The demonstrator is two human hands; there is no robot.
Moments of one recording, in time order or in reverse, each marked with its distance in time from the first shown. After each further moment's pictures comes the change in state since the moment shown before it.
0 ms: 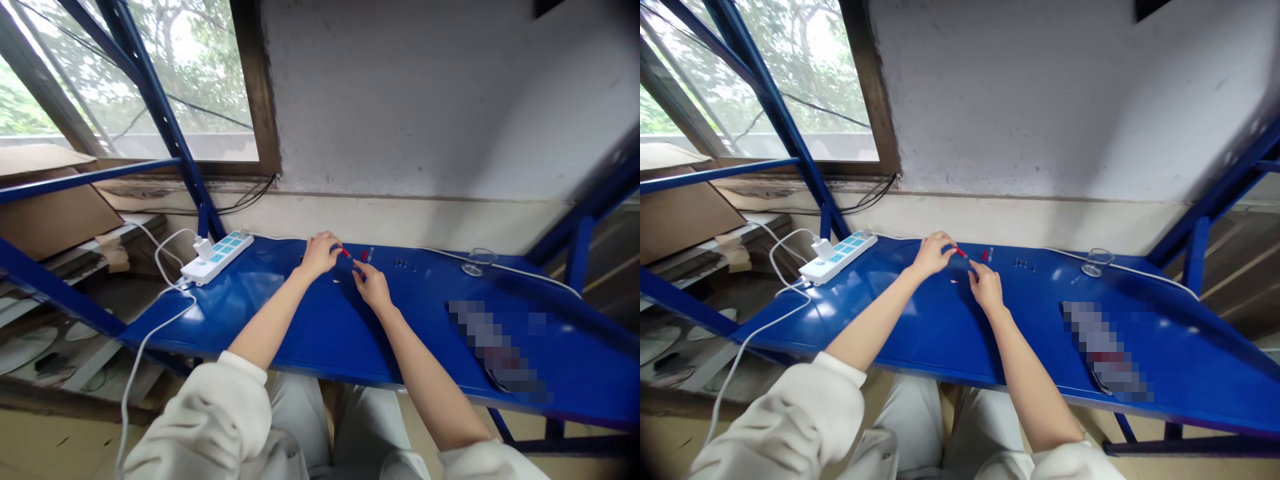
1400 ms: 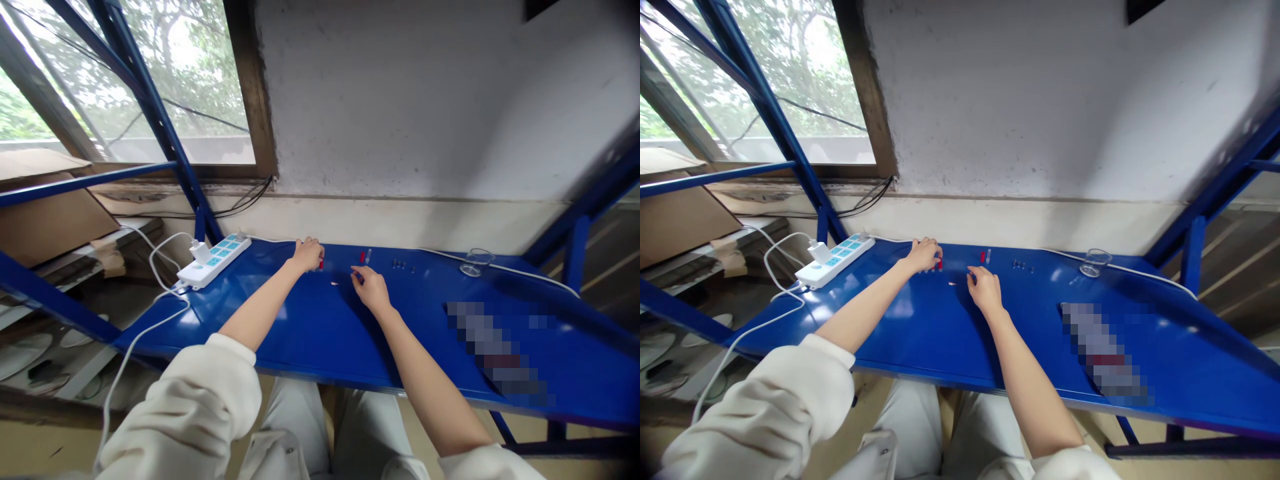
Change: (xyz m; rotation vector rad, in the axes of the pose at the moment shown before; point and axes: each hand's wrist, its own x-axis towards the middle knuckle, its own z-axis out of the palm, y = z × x) left_hand 0.015 -0.032 -0.002 0.303 -0.380 -0.077; right_hand 0.000 -0.002 -0.003 -0.044 -0.057 0.037
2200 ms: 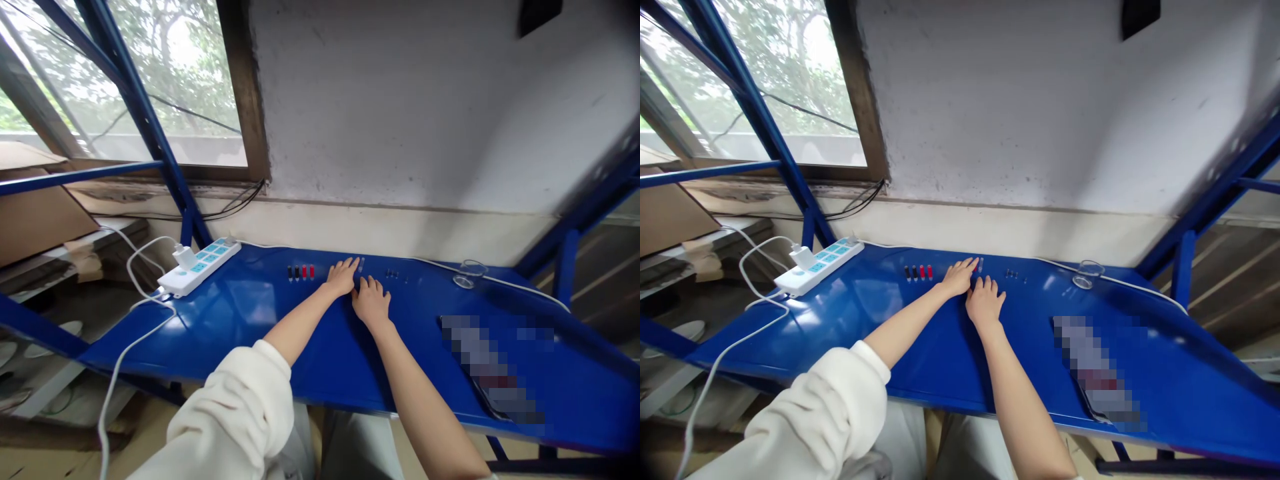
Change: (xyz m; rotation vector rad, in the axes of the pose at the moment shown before) left_hand 0.042 0.084 0.078 -0.253 0.051 0.047; right_hand -0.005 -0.005 -0.002 -0.448 -0.233 0.412
